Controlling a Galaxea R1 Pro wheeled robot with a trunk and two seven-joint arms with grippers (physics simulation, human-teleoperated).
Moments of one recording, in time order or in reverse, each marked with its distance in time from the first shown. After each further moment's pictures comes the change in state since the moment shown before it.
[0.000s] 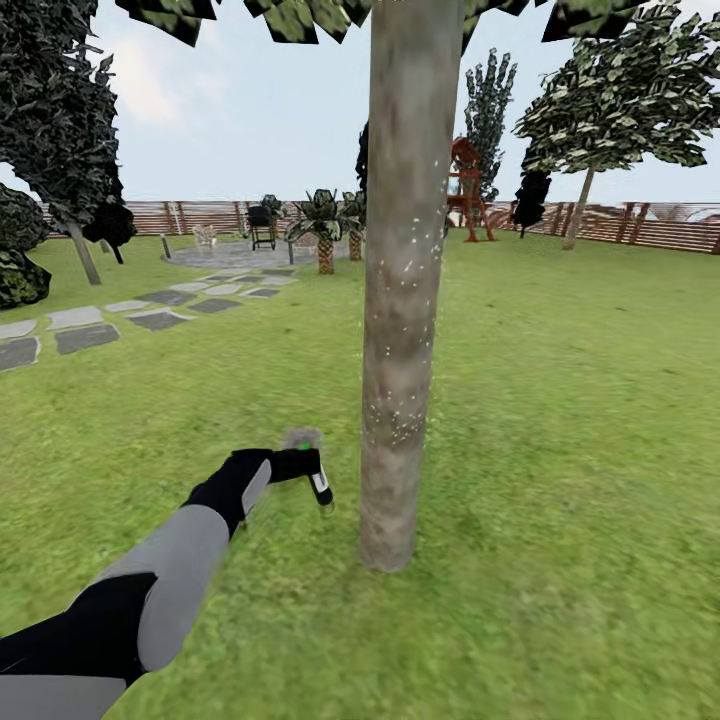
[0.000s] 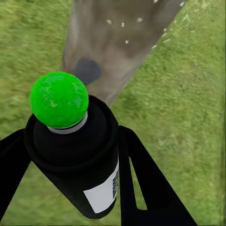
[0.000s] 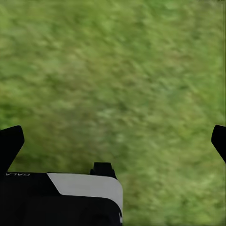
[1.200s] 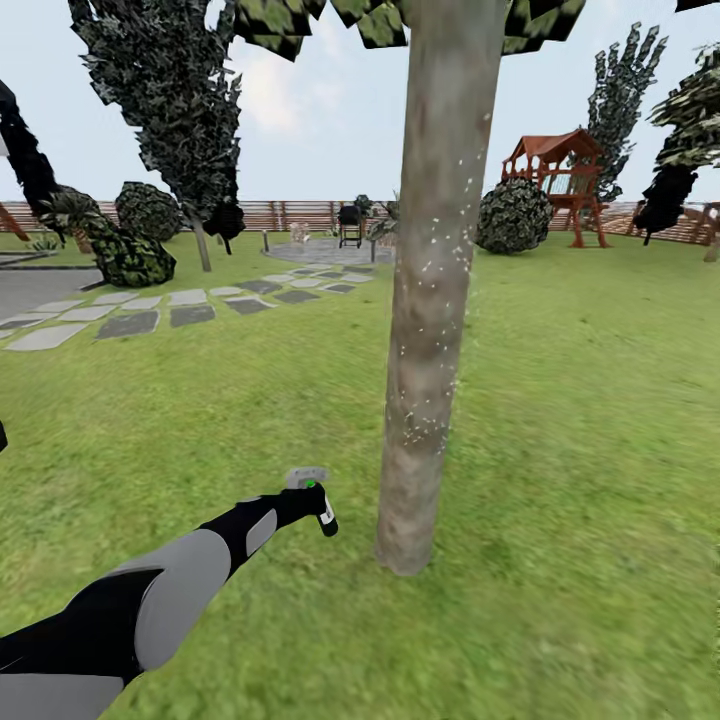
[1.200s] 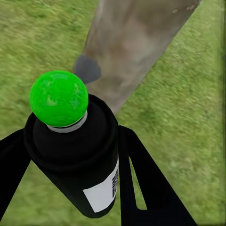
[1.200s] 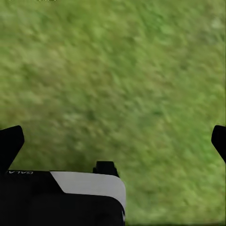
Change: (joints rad) left arm 0.001 0.010 0.010 0.355 -0.010 -0.396 -0.004; right arm 0.000 0.006 0.000 0.001 0.000 0.005 0.002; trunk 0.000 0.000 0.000
